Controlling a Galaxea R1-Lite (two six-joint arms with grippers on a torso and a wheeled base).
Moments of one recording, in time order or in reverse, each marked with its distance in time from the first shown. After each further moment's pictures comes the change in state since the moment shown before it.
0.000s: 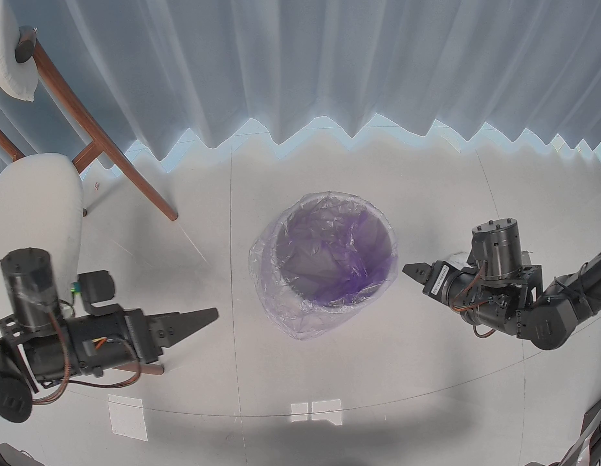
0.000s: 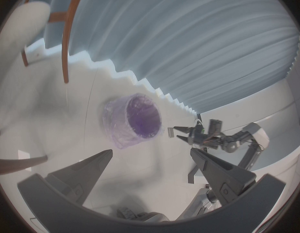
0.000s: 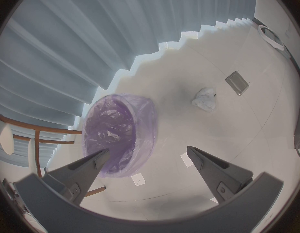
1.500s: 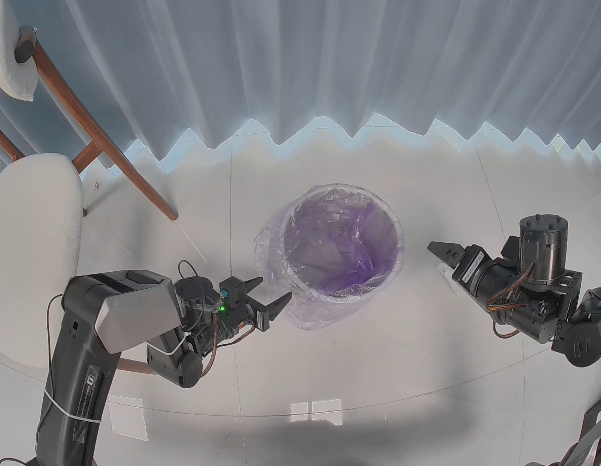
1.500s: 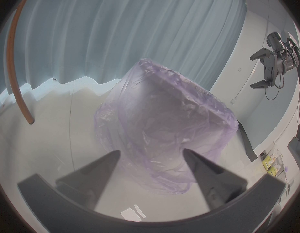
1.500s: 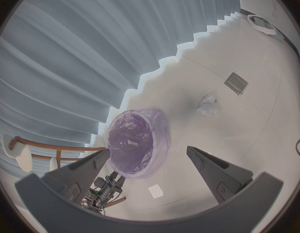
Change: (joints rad) left arm 0.006 1.228 -0.657 -0.777 0.071 0.509; right arm 0.015 -0.189 0.151 -0.141 -0.025 0.100
